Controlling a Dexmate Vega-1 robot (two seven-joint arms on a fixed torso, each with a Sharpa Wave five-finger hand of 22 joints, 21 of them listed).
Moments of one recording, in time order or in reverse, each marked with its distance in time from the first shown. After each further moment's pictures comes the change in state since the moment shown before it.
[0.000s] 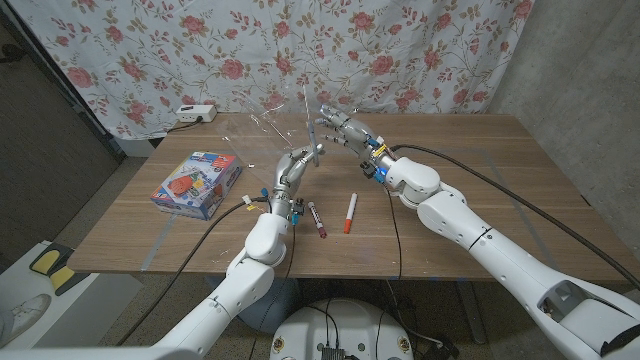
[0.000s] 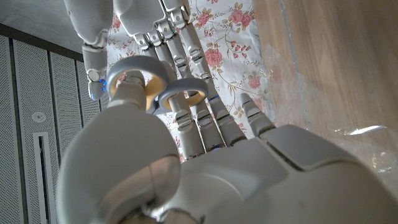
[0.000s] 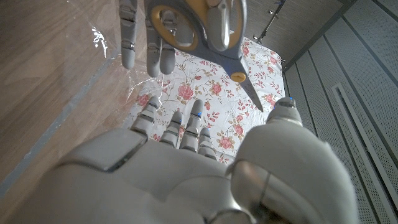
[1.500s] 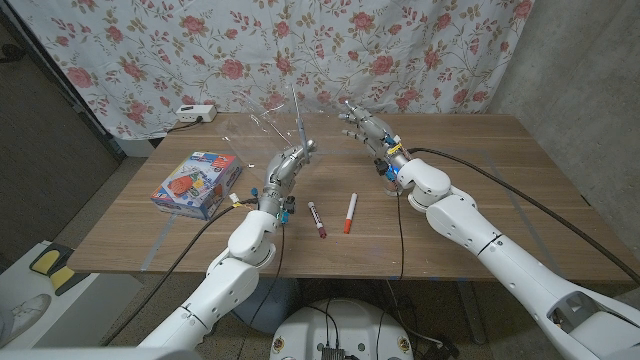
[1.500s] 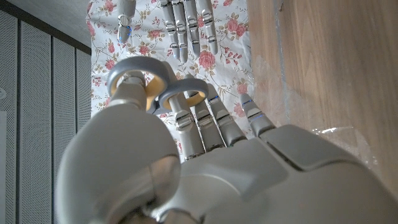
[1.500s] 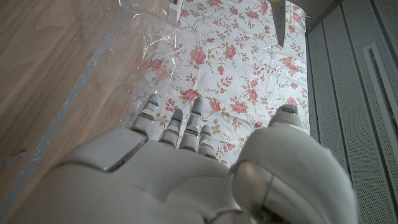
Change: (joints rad) left arm 0.114 0.116 -0.062 -0.299 -0.206 0.248 0.022; left_hand 0.005 -0.005 0.019 0.011 0.000 -0.015 -0.004 0.015 -0.031 0.000 0.000 -0.008 0.026 0.004 -0.007 -0.015 0.014 0.004 -0.004 0.008 0.000; right arm -0.054 -0.012 0.070 -0.036 0.023 -0.035 -0.144; right_hand -0.051 0.006 -0.021 0.010 0.000 0.031 0.002 0.018 0.000 0.059 -0.009 -0.020 -0.028 0.031 -0.002 0.032 -0.023 0.033 0.000 0.012 -0.003
